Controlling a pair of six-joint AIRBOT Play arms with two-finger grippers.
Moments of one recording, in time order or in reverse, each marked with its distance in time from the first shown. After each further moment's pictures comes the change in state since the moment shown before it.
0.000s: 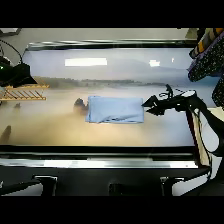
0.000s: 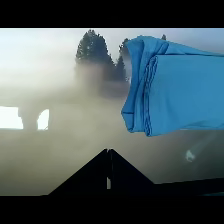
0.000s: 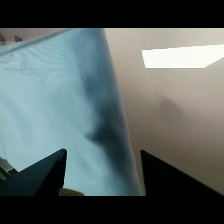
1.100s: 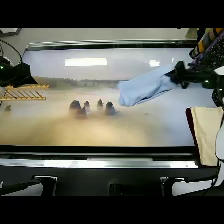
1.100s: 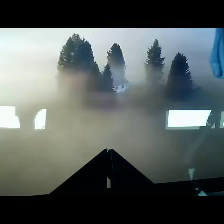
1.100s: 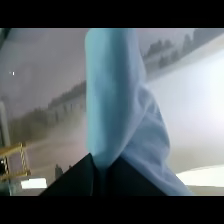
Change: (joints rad) left arm 0.000 0.000 0.000 -0.008 0.000 -0.011; right arm -0.172 0.119 0.379 -0.003 -0.048 0.258
